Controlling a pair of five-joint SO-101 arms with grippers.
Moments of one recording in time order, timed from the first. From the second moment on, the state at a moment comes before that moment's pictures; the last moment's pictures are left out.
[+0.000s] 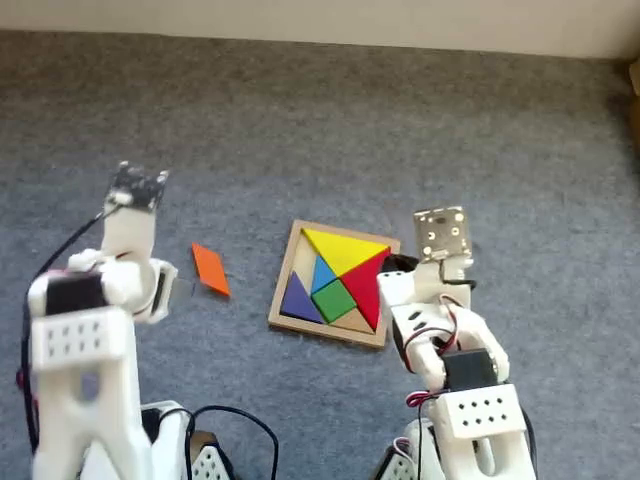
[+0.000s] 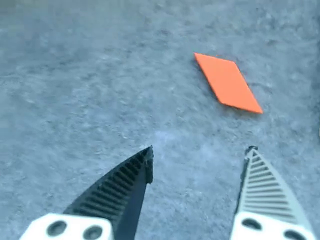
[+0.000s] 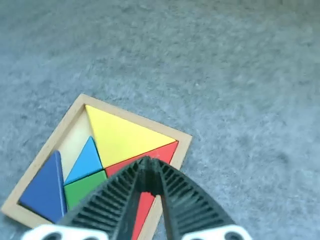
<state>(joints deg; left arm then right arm) -17.3 -46.5 46.7 73.7 -17.4 -15.6 -68.7 74.2 38.5 3.2</state>
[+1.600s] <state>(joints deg) -8.6 3.6 34.2 53.0 -6.8 -14.3 -68.8 75.9 36.0 1.5</state>
